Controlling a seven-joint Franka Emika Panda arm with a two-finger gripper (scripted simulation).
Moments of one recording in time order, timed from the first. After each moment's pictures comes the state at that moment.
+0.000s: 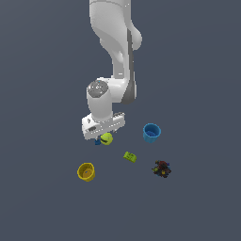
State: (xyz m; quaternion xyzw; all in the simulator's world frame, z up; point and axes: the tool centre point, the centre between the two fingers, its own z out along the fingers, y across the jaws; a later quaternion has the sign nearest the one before) arm -0.029 -0.075 0.075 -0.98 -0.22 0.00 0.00
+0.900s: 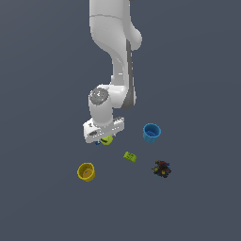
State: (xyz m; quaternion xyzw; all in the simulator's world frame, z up) arm -0.027 -0.075 0.044 -0.98 -0.22 0.00 0.00
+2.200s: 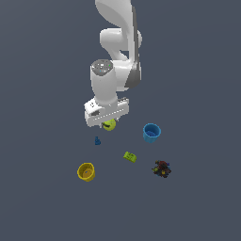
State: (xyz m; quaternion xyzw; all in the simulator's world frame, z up) arm -0.062 -0.057 0.131 -0.98 -0.22 0.00 0.00
